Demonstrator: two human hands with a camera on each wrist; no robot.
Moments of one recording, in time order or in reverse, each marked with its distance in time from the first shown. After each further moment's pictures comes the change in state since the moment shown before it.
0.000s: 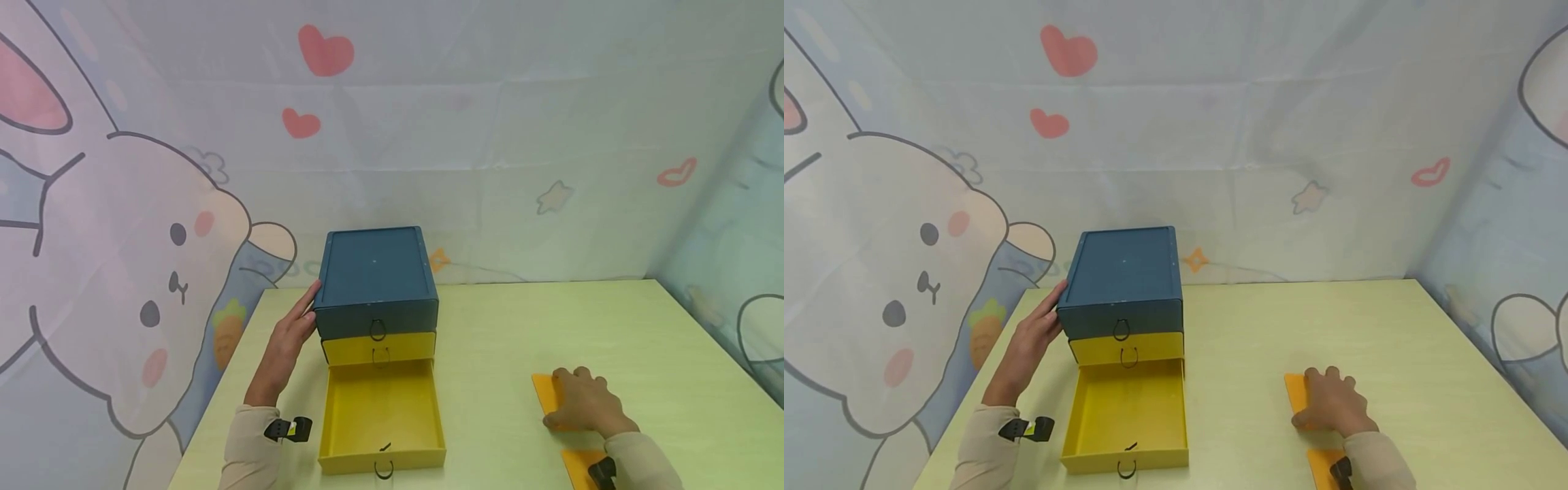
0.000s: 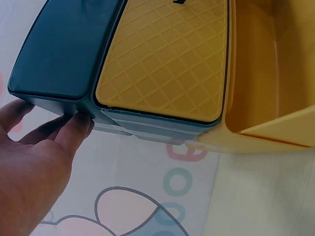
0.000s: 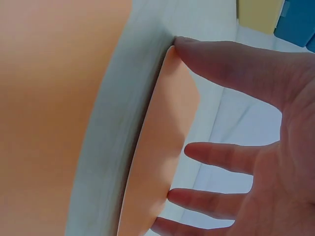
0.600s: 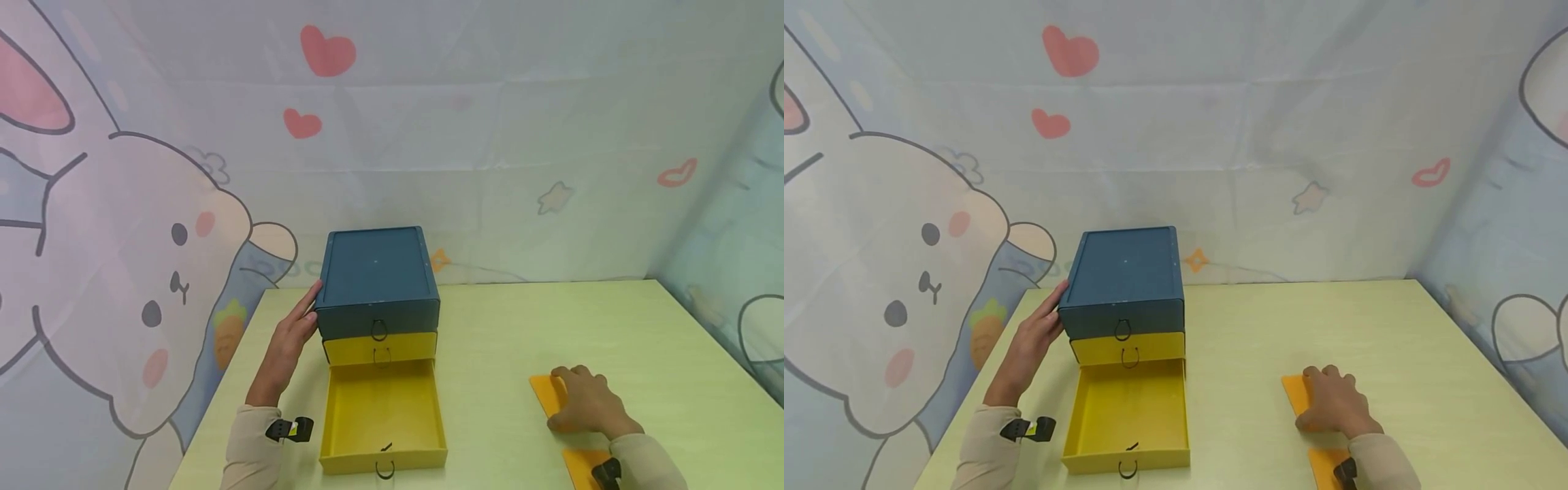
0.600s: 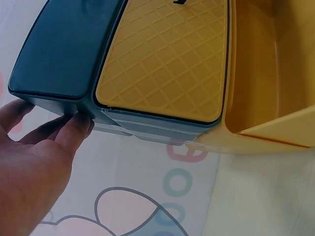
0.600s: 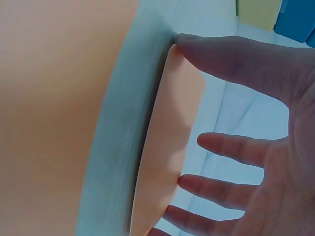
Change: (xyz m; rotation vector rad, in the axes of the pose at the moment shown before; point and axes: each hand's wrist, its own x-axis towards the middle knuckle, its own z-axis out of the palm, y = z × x) left_hand 0.000 0.000 0.000 0.000 0.000 0.008; right_hand 0.002 0.004 0.002 0.006 0.036 -0.035
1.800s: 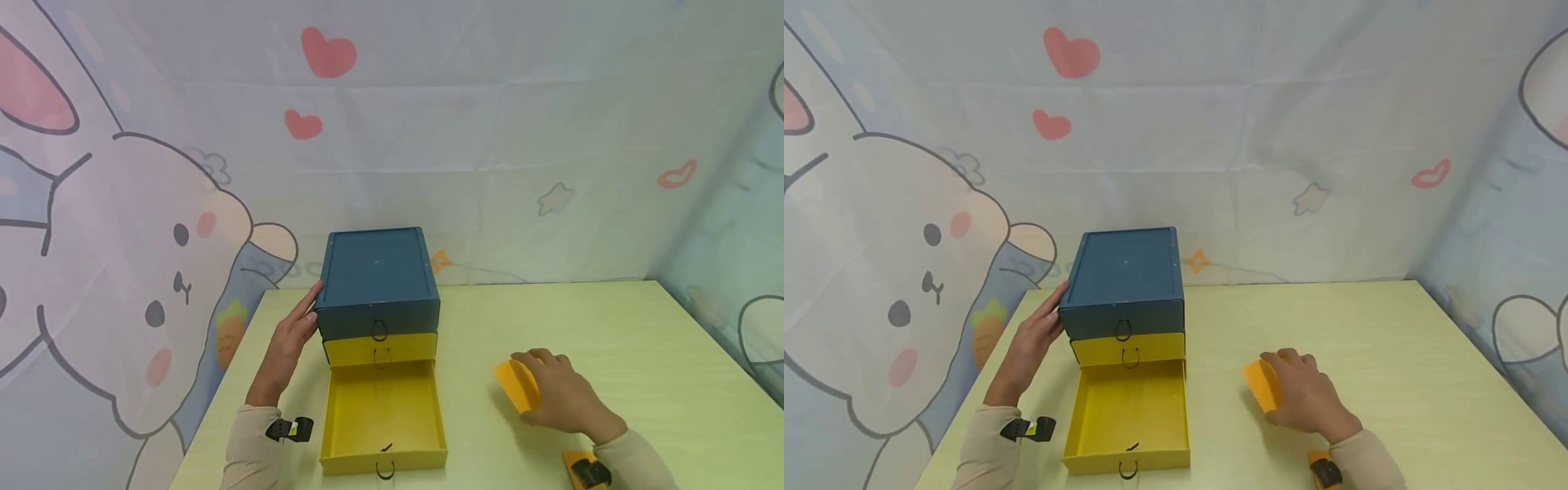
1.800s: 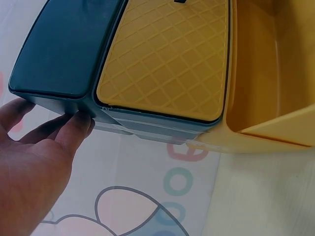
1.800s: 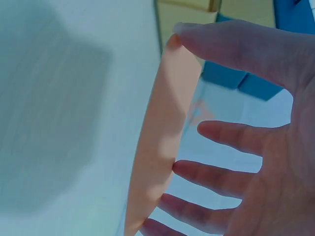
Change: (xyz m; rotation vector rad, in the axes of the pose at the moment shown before) left_hand -0.002 0.002 -0.001 0.009 0.000 -0.005; right_hand -0.028 -0.067 -0.021 -0.004 0.182 -0.313
